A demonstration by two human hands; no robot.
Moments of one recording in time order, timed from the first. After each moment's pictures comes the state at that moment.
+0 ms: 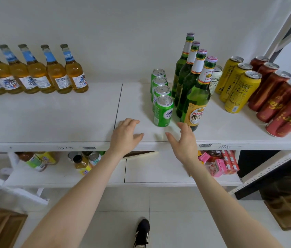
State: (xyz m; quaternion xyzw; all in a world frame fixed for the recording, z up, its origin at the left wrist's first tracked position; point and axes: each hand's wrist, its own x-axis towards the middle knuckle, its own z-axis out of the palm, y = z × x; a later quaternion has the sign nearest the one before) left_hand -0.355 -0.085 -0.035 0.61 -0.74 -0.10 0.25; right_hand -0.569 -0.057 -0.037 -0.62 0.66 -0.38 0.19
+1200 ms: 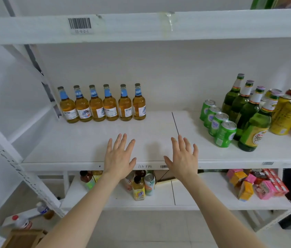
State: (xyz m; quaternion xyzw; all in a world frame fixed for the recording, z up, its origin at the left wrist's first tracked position) left_hand -0.052 -0.023 0.014 0.64 -0.76 0.14 0.04; right_hand -0.287 -0.021 0.005 -0.71 0.69 -0.12 -0.07
